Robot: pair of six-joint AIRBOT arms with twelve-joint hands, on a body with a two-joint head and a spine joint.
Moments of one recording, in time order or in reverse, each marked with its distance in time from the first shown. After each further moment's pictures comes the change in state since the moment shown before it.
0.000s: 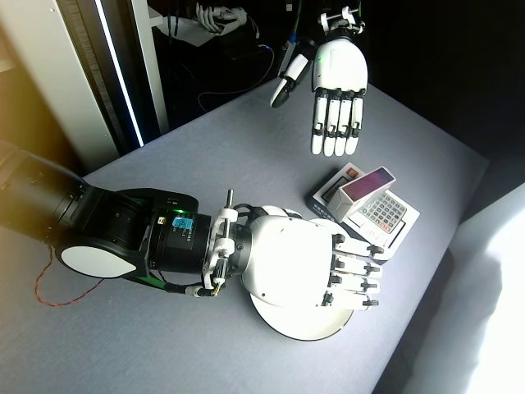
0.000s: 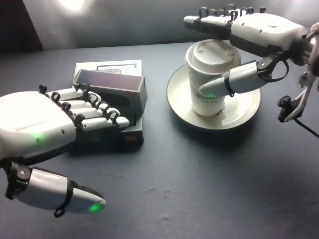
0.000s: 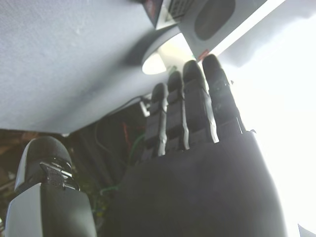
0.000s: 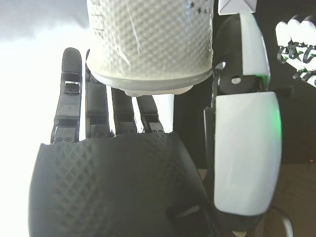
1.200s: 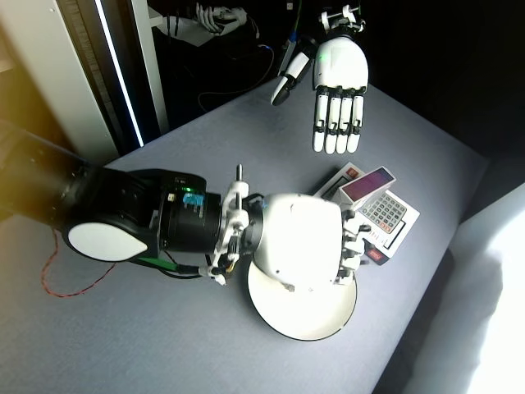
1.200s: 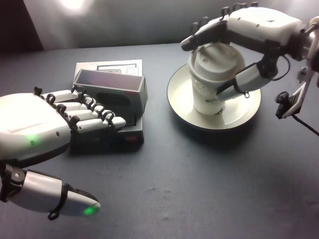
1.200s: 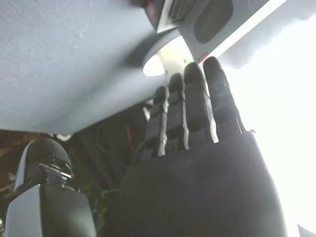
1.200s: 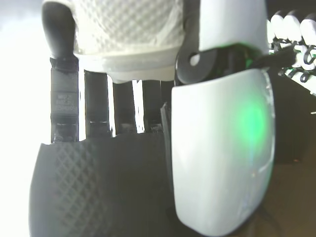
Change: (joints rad) left arm 0.023 0.014 -0.001 0.002 -0.019 -0.003; right arm 0.026 0.012 -0.020 0.001 -0.003 0.010
